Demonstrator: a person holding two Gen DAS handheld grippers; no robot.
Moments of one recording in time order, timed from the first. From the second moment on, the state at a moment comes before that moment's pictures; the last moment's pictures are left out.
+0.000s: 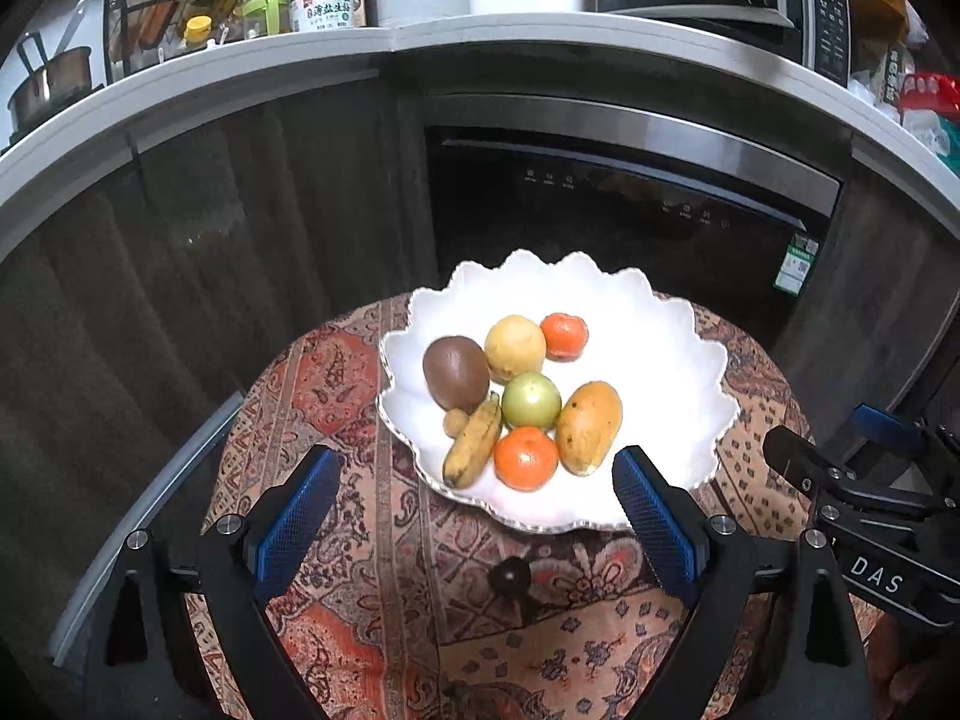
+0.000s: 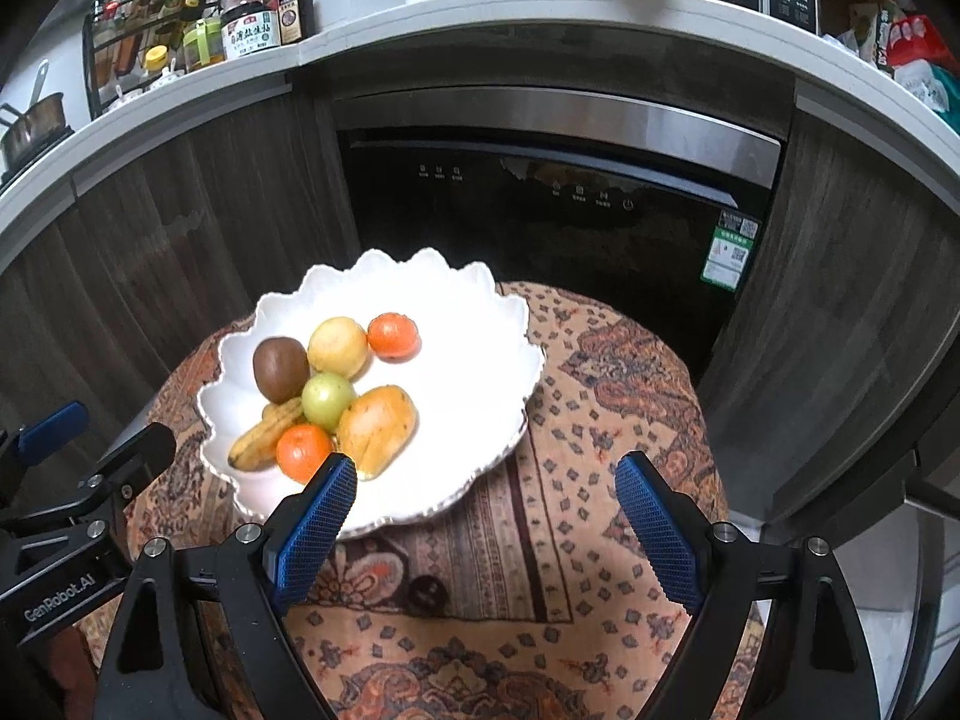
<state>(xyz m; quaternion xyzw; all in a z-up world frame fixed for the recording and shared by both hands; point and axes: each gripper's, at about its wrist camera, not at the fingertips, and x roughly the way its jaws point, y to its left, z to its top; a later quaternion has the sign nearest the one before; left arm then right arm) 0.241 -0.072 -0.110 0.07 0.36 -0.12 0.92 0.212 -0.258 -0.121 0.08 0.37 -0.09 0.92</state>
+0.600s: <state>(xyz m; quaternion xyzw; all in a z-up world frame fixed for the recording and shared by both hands) 0.232 -0.069 -0.171 0.09 0.40 -0.12 0.90 0.198 -0.249 -0.173 0.07 0.40 -0.10 0.91</state>
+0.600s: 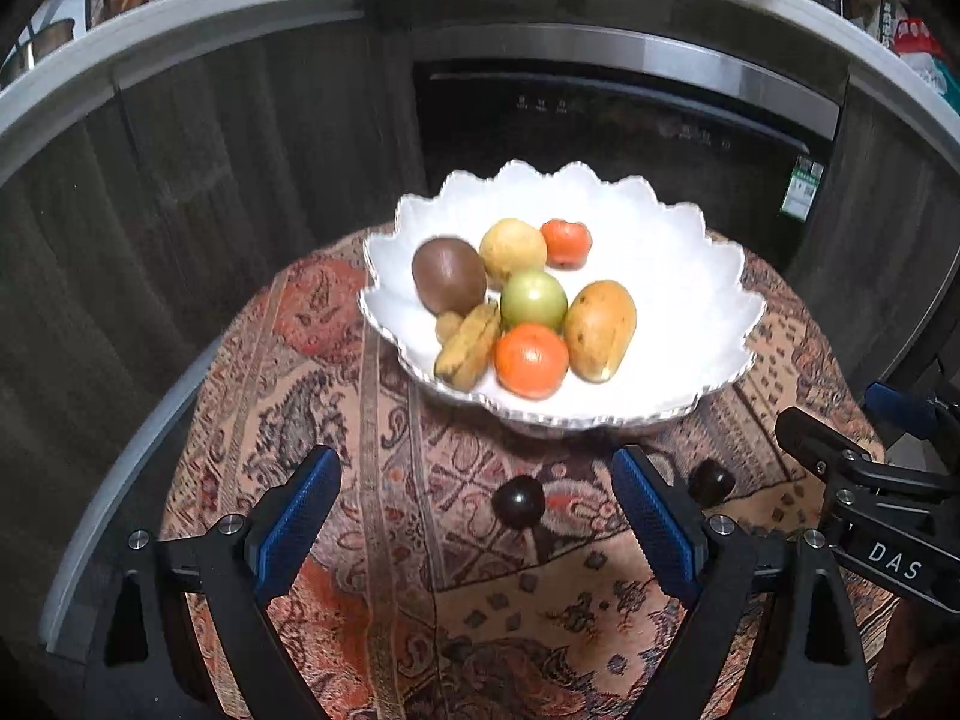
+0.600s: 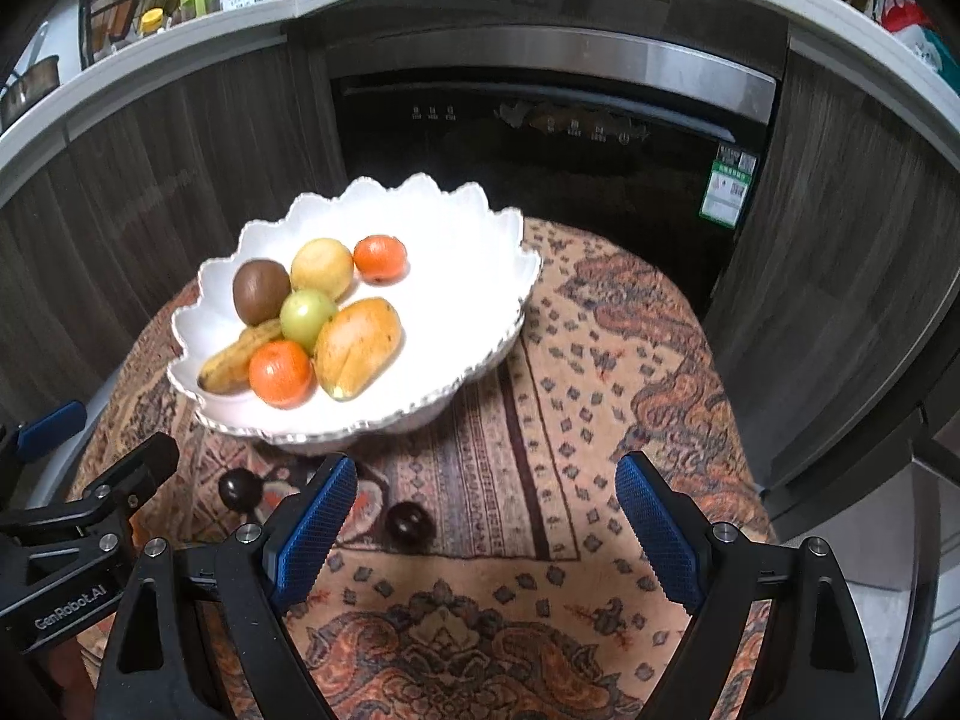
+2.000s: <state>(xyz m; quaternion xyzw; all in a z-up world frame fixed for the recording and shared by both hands) 0.254 -0.090 -0.244 0.09 0.46 -0.17 0.87 0.212 -0.246 -0.226 0.09 0.45 -0.08 0.89</state>
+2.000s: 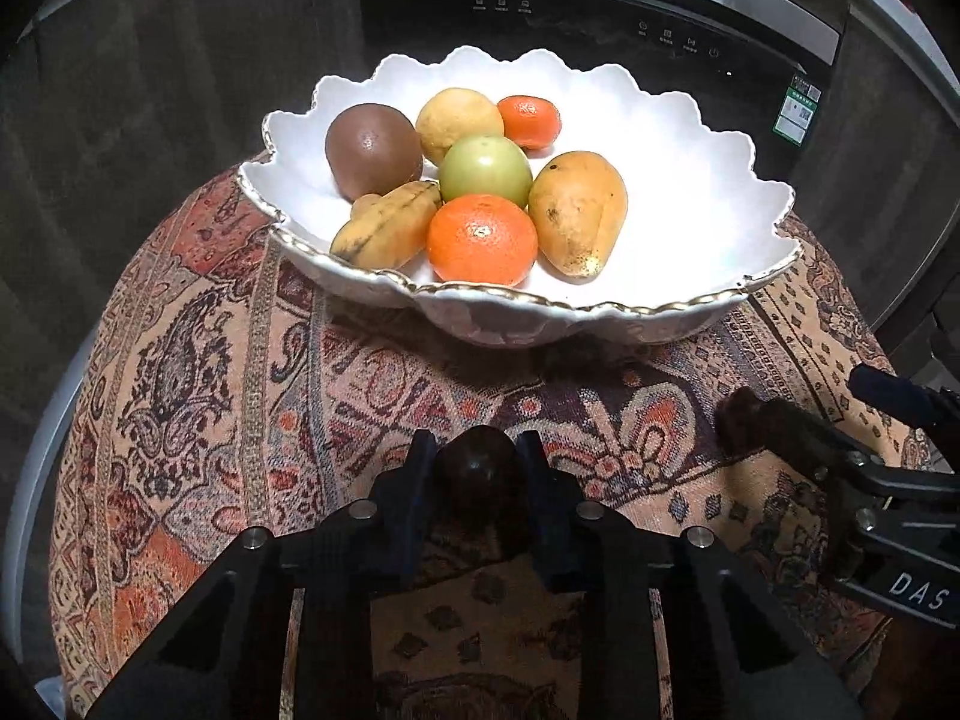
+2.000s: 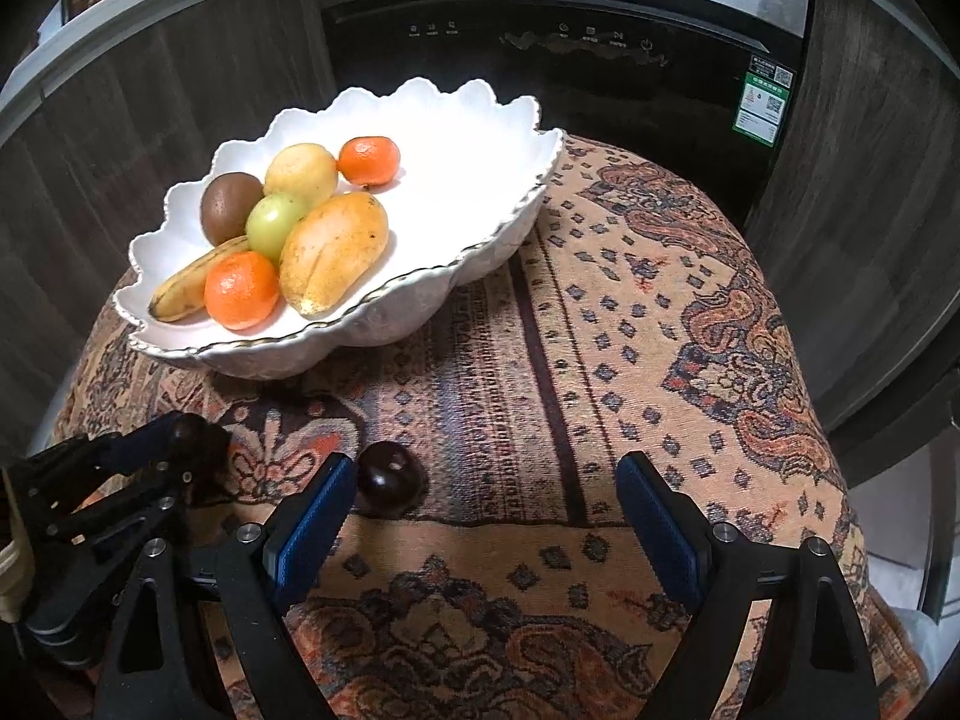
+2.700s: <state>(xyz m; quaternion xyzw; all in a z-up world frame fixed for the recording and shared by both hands) 0.252 -0.055 -0.239 0.07 0.46 -0.14 0.87 0.233 -0.217 -0.243 0.04 0.46 -0.05 0.89</state>
